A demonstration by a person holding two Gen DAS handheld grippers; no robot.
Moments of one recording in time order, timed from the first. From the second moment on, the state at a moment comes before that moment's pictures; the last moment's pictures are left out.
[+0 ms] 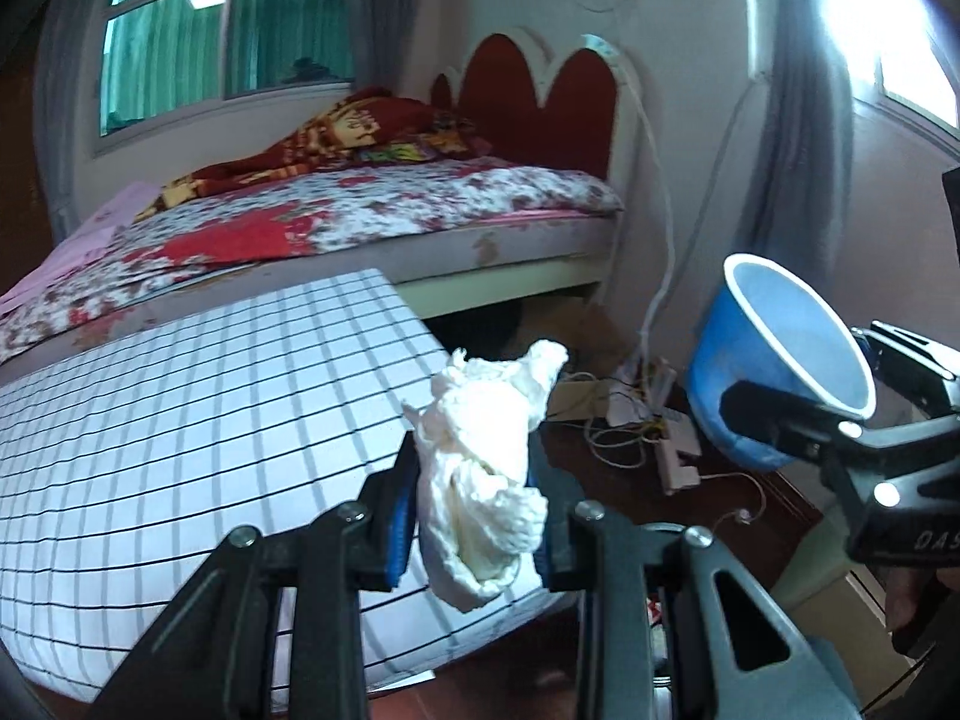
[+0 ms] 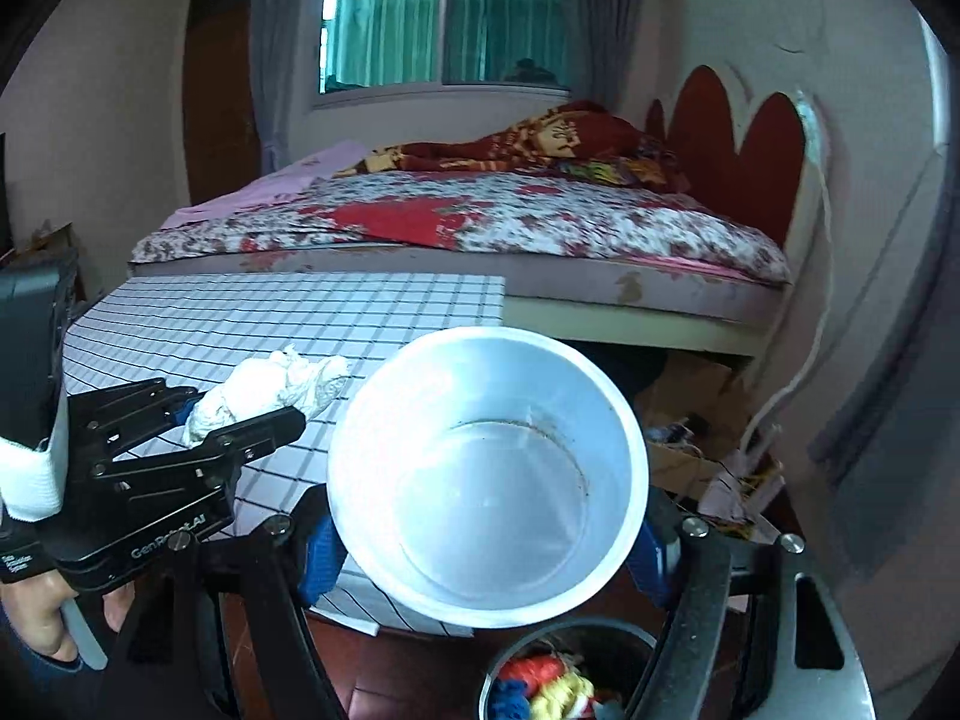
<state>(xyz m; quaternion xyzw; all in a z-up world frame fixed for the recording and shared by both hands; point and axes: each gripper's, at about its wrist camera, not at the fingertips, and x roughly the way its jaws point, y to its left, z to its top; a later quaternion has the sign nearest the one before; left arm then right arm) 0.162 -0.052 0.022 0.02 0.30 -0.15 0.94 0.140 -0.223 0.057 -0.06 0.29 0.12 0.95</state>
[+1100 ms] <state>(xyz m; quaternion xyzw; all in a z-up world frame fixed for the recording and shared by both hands) 0.134 -0.189 -0.095 0.07 0.42 -0.28 0.86 0.090 -0.386 -0.092 0.03 0.41 0.04 0.91</state>
